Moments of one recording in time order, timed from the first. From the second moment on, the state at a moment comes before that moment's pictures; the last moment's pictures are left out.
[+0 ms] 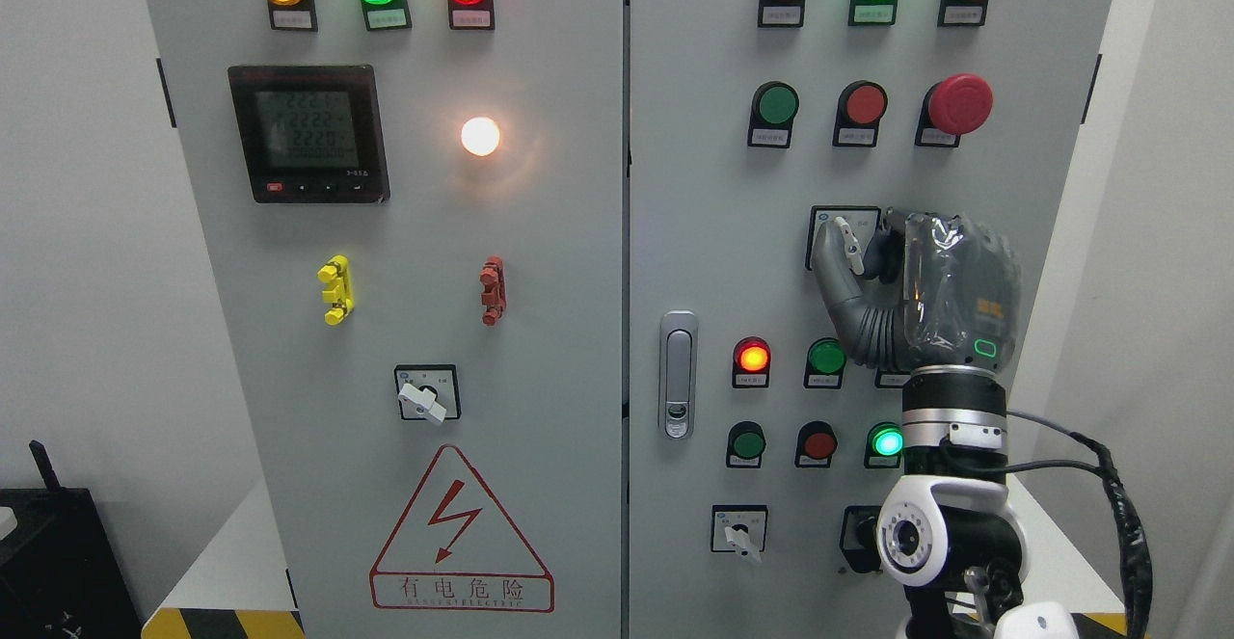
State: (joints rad) left arm -0.04 -0.09 0.00 0.04 -0.10 -0.09 0.00; right arm -0.73 0.06 0.07 -1.70 1.16 0.24 -0.09
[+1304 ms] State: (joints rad) left arm -0.04 -0.09 0.00 0.04 -0.10 -0.09 0.00; right arm -0.73 0.07 0.07 -1.69 1.15 0.25 -0.09
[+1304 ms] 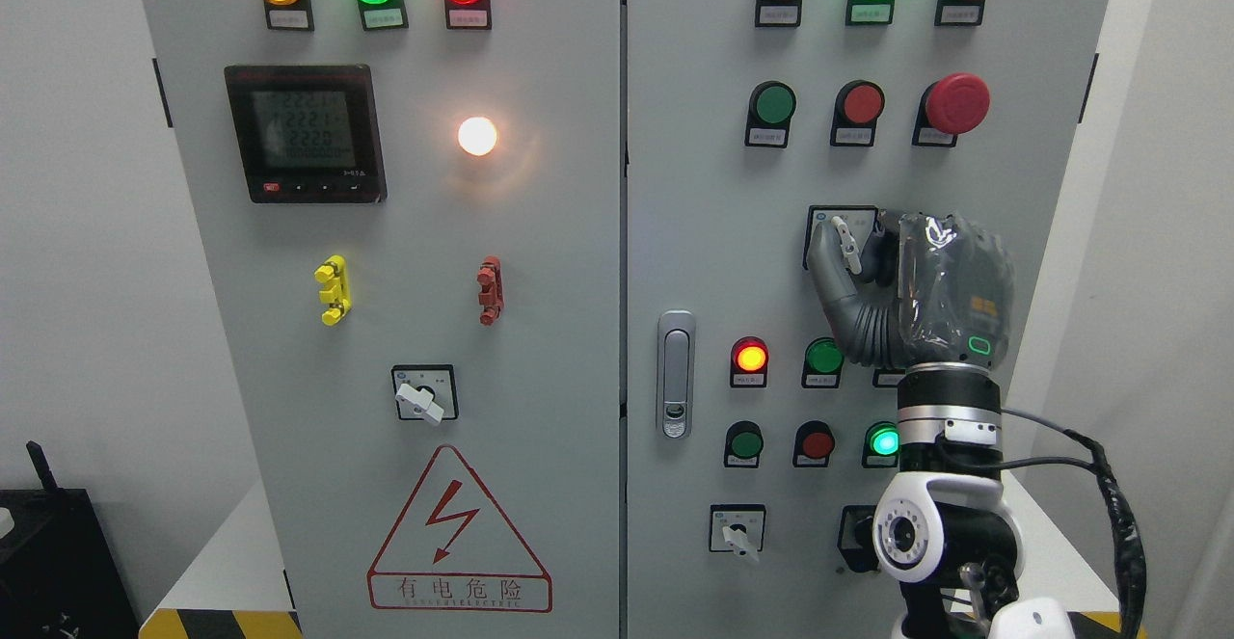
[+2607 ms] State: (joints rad) left arm -0.04 -0.09 0.00 0.04 -0.10 -0.09 0.00; right arm -0.74 0.08 0.07 -1.69 1.15 0.25 -0.10
